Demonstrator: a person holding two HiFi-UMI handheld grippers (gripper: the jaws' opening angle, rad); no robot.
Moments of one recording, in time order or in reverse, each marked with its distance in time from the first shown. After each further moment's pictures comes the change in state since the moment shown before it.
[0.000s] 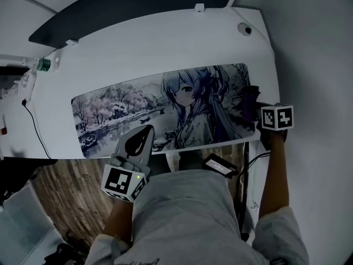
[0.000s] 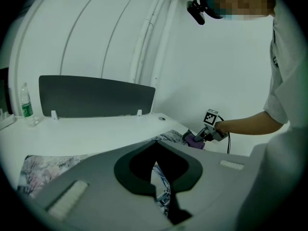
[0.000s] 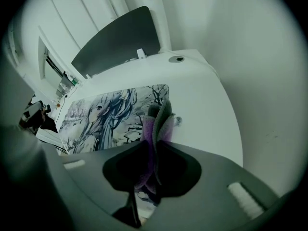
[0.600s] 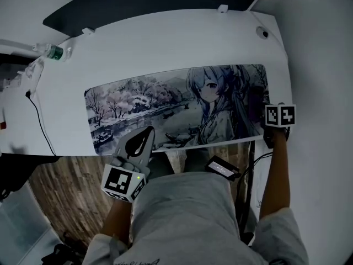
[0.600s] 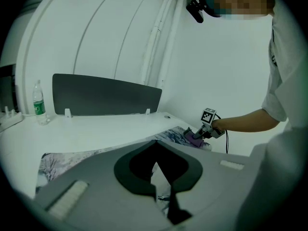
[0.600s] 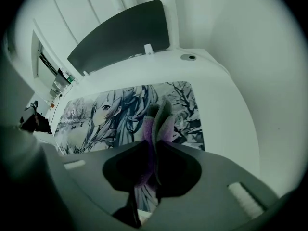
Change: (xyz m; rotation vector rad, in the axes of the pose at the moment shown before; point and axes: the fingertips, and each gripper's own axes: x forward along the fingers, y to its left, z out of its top) left arm -0.069 0.064 -0.026 -0.010 -0.008 -0.008; right arm 0.018 0.062 -0.001 0.025 0.016 -0.064
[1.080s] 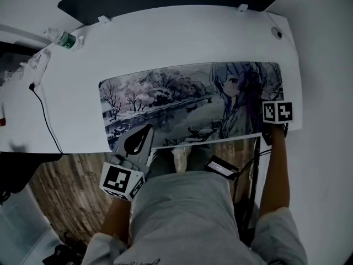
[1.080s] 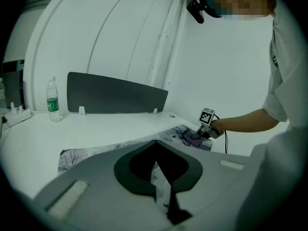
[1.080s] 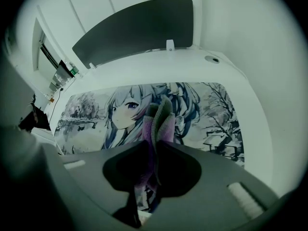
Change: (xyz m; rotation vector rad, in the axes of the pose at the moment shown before) left arm -0.059 0.067 -0.024 -0.018 -0.014 0.000; right arm 0.024 0.093 0.002 -0.047 0.014 -0.020
